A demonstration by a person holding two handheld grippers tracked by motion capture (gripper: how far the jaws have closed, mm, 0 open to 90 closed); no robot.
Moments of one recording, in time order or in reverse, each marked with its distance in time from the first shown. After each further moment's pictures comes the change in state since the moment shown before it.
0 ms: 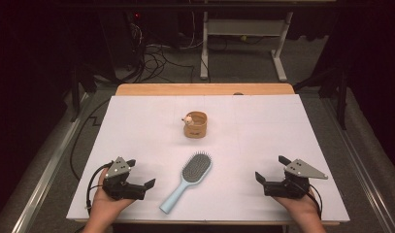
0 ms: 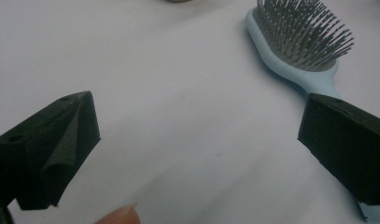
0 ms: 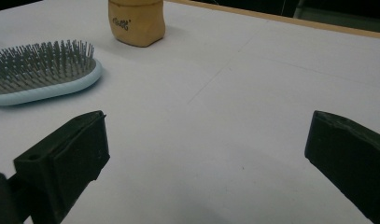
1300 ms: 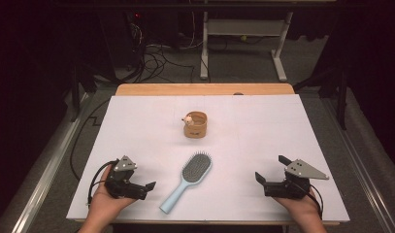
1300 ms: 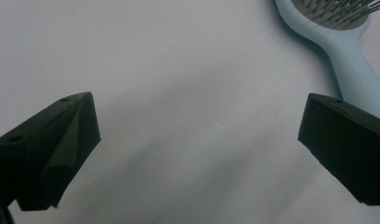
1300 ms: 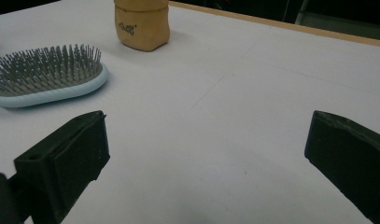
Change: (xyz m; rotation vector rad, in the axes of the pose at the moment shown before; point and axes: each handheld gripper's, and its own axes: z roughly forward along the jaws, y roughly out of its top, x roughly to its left) left arm -0.001 0.012 0.004 0.219 0.023 -0.023; right arm 0.003 0.004 -0.004 -0.011 0.008 -0.012
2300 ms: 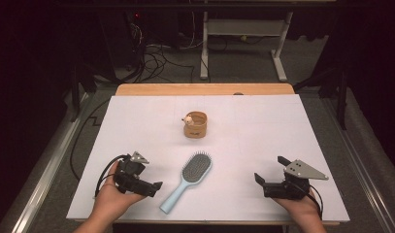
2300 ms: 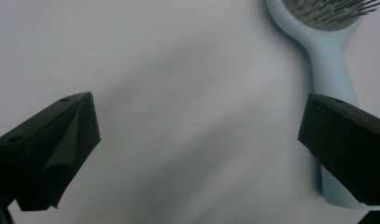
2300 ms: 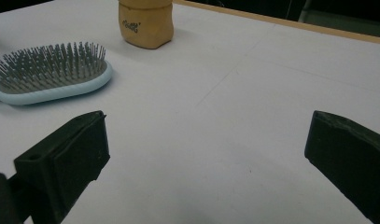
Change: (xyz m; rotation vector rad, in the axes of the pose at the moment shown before) left arm -0.026 0.036 0.002 0.185 0.019 -0.024; right arm 0.002 0.001 -0.001 0.011 0.009 -0.003
